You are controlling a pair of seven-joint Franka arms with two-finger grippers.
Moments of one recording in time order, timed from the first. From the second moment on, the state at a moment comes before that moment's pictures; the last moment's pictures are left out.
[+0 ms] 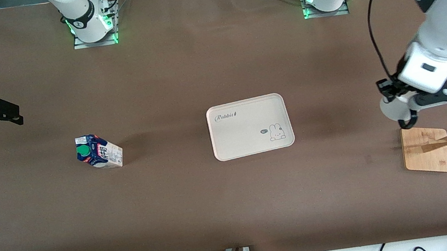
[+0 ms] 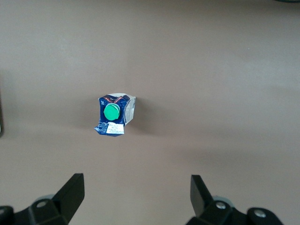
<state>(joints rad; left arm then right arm) -0.13 0.23 0.00 -1.46 0.06 1.75 -0.28 0.15 0.13 -0.13 -1.48 0.00 1.60 -0.08</state>
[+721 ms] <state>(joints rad) 0.09 0.33 0.00 -1.37 -0.07 1.75 -0.15 0.15 0.13 -0.13 -1.48 0.00 1.60 -0.08</state>
